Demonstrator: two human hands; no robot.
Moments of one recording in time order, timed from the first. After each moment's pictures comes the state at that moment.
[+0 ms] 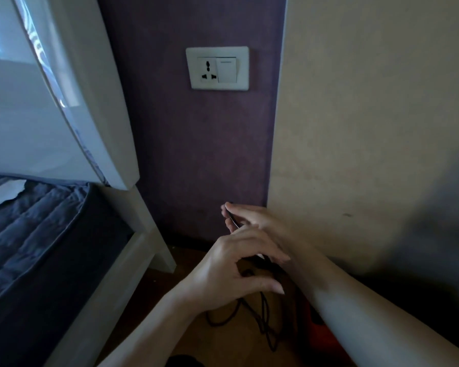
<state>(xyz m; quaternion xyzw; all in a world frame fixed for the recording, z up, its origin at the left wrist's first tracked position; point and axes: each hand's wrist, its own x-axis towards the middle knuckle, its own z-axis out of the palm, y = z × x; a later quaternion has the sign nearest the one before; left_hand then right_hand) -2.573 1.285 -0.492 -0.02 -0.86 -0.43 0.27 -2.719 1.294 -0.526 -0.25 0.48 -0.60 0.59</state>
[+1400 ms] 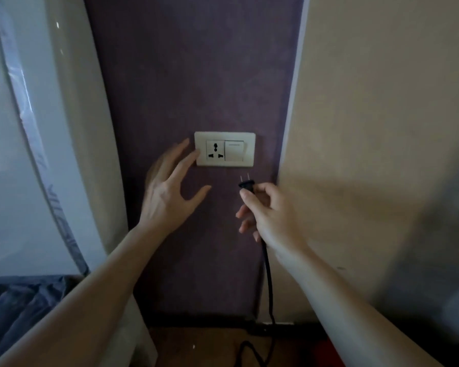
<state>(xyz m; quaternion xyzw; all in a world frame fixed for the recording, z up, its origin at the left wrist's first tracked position) -2.616 1.041 -0.394 0.10 -0.87 -0.04 0.49 -2.717 1.234 -0.389 -0.31 0.65 -0.67 0.17</state>
